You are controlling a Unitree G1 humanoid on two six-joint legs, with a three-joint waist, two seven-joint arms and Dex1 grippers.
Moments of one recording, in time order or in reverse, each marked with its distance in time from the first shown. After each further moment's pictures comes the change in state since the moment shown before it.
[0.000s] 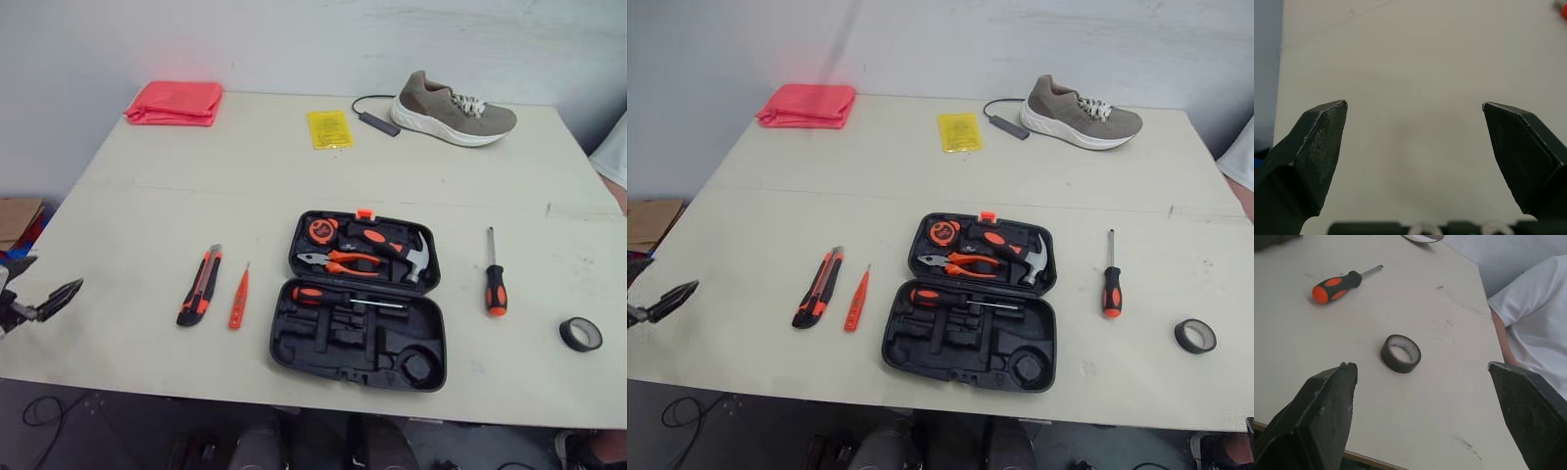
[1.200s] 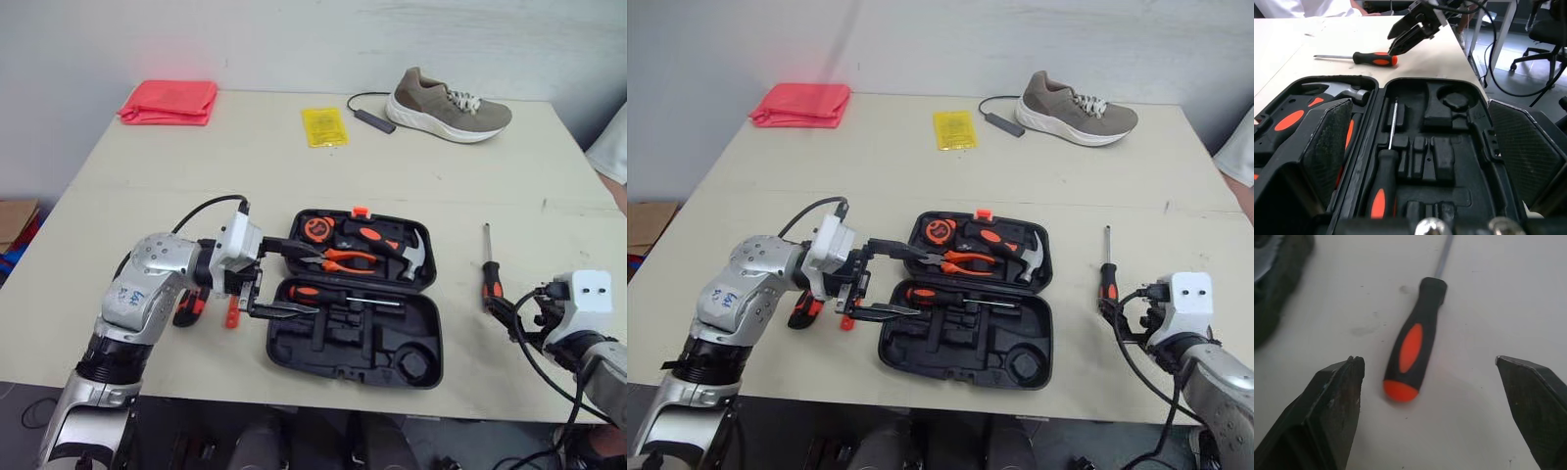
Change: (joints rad) left arm -0.409 -0.360 -0.708 -0.902 -0.206 0.527 -0.281; right arm -0.663 -0.291 0.485 -0.408 0.162 1.360 -0.804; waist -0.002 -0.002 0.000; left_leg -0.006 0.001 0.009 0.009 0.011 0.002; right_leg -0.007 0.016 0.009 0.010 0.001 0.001
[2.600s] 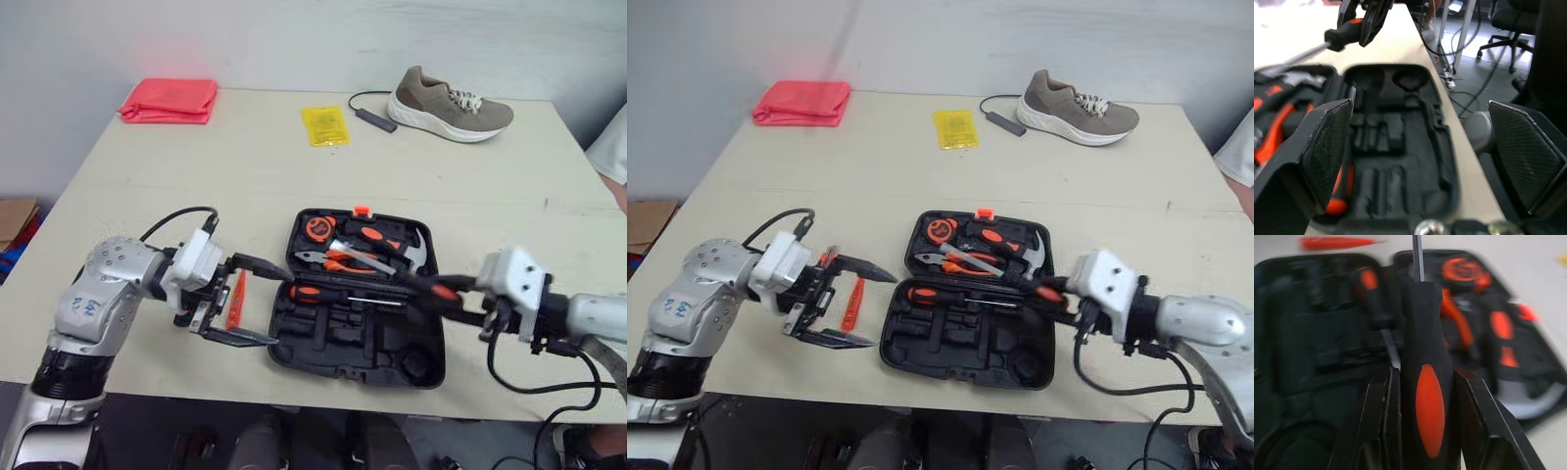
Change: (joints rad) left arm 0.165 0.200 0.099 -0.049 -0.084 0.007 -0.212; right arm -0.159 -0.342 0.384 -0.117 -0.251 -0.461 0.826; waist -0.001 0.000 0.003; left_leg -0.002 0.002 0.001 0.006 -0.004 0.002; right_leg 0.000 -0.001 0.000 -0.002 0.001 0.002
